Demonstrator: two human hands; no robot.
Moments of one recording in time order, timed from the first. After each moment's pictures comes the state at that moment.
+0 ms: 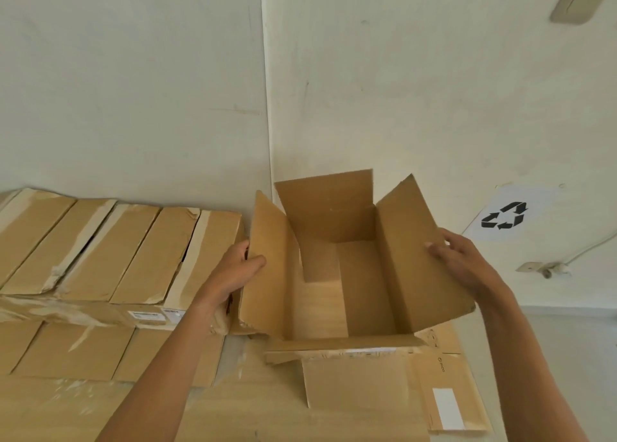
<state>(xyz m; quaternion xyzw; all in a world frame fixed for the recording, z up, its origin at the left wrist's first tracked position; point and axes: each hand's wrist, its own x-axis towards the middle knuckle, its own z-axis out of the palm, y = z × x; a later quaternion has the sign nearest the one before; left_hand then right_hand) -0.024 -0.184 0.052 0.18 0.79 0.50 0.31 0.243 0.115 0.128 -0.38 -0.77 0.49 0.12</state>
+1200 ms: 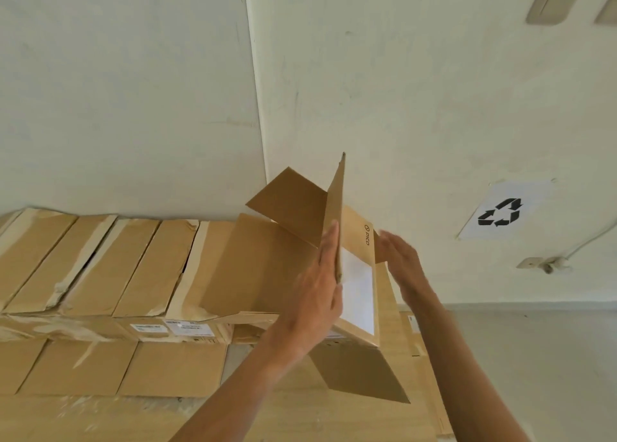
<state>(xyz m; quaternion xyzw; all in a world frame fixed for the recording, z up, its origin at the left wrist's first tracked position) 0.121 -0.137 0.124 0.47 0.79 0.39 0.08 0.189 0.069 0.069 -0.37 -0.68 0.59 0.21</state>
